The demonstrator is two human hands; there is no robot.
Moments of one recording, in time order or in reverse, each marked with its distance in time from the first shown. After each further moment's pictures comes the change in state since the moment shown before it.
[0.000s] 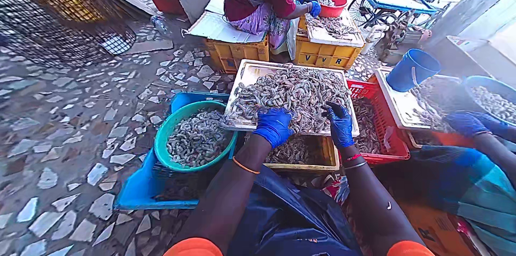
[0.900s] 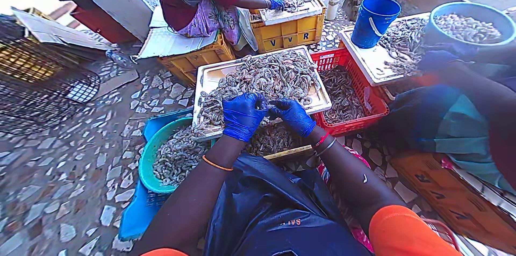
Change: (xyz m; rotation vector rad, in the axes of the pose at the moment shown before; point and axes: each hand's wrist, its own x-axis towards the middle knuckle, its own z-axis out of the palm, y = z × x) left_hand 0.011 0.064 0.012 0.005 0.720 0.198; right_hand -0.034 -0.030 -0.030 0.139 -0.494 0.075
